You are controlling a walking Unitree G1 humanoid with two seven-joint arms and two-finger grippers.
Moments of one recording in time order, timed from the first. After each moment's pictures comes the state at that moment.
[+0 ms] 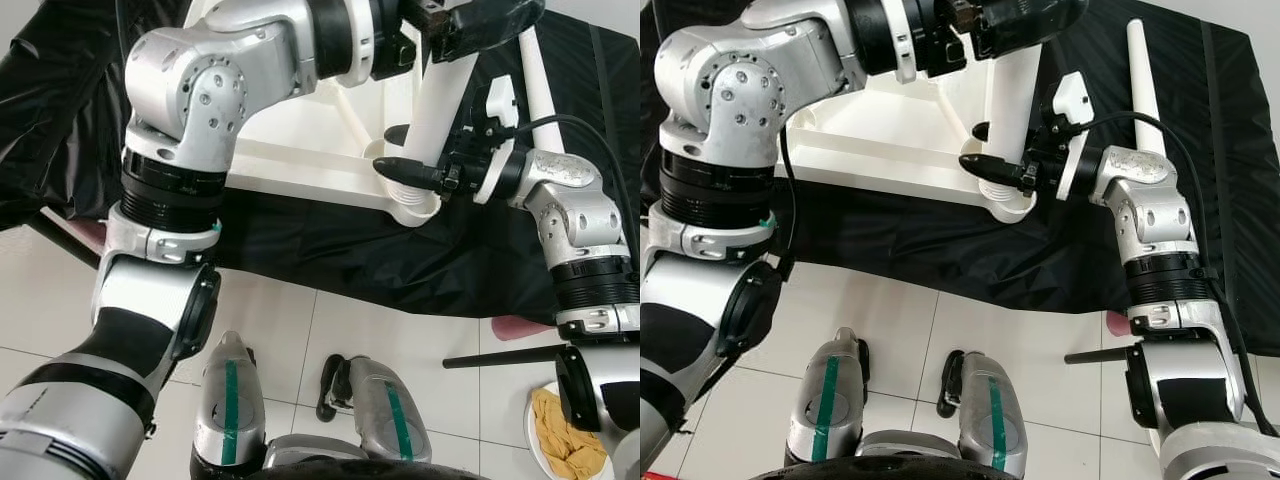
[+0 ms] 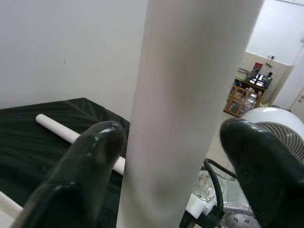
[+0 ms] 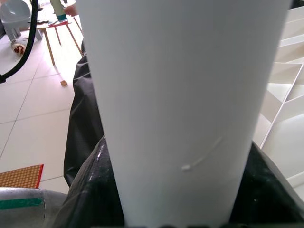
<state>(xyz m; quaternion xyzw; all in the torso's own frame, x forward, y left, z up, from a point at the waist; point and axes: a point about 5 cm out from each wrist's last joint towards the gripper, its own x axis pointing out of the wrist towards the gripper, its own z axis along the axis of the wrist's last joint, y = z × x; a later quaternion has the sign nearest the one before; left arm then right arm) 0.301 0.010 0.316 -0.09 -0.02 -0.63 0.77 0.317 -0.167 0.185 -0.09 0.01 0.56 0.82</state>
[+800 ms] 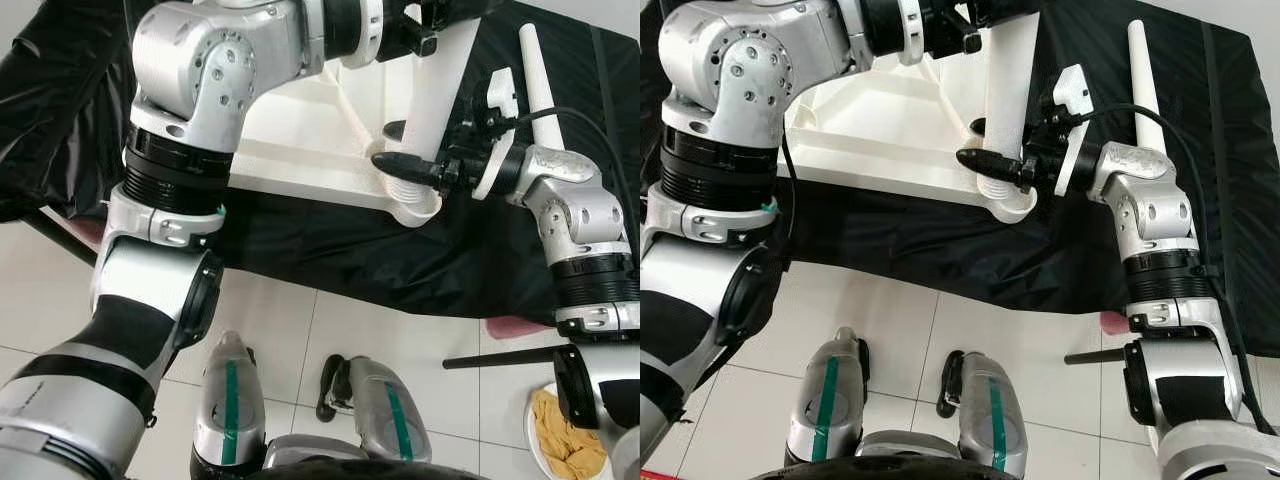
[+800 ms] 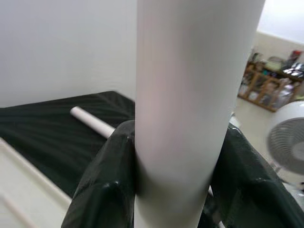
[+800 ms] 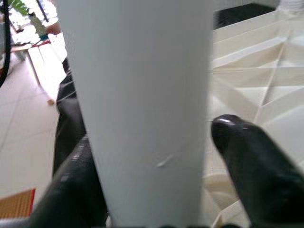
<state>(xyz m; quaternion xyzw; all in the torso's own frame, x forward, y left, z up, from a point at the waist) 0.313 0.010 0.321 -0.06 -0.02 -0.58 0.82 0.323 -0.166 0.191 -0.05 0.01 0.52 0.85</state>
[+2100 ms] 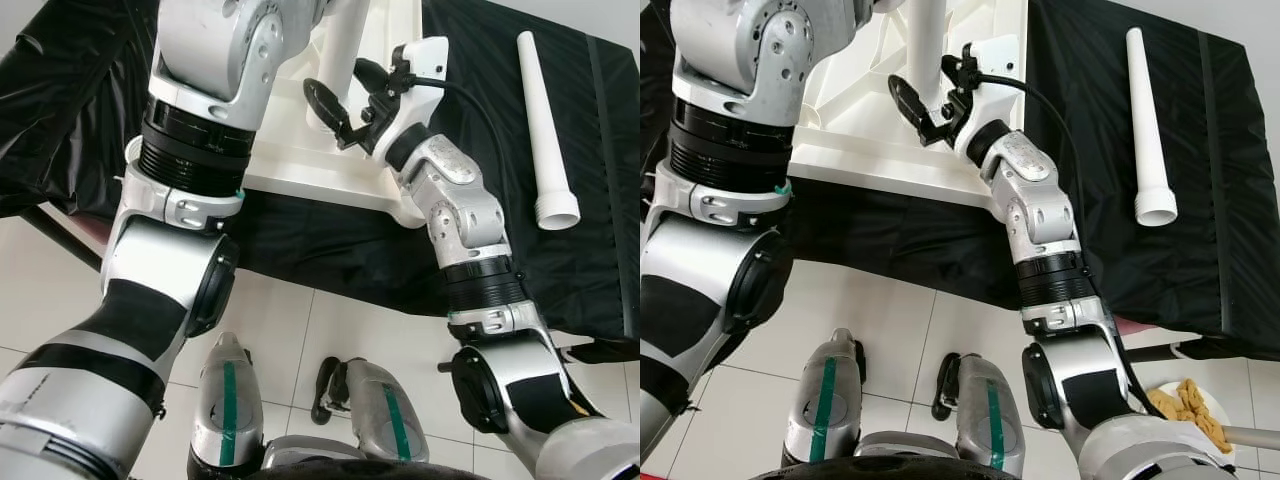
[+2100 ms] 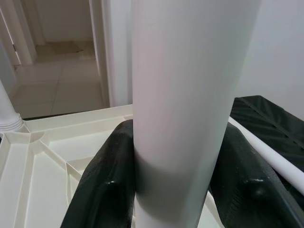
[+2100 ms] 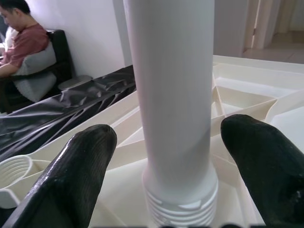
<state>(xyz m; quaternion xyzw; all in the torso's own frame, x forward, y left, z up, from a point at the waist) 0.342 0.022 0.339 0.04 -0.04 -0.29 0.96 0.340 -0.078 0.197 0.05 -0.08 0.29 0.95</state>
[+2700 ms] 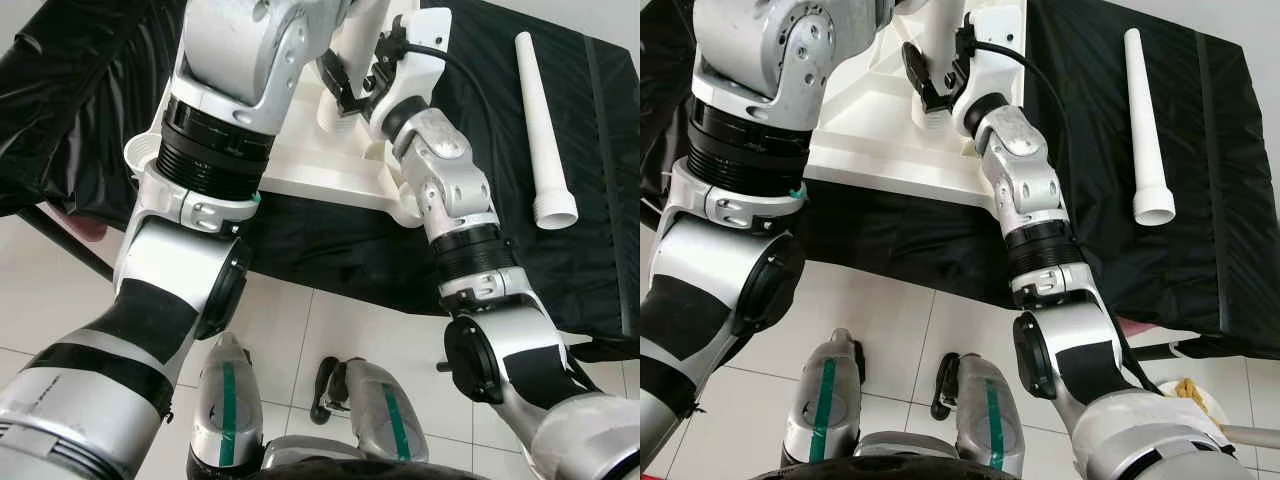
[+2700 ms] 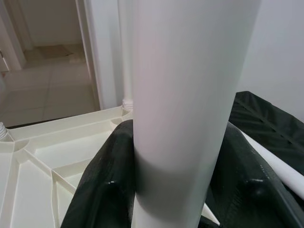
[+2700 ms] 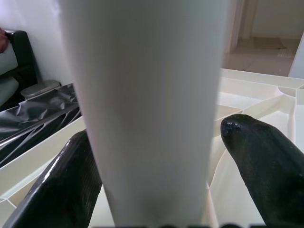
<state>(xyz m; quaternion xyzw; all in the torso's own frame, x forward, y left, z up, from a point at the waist) 0.338 0.009 0.339 0.05 -0.05 -0.30 0.95 0.367 -0.072 0.207 0.03 -0.08 0.23 0.97</state>
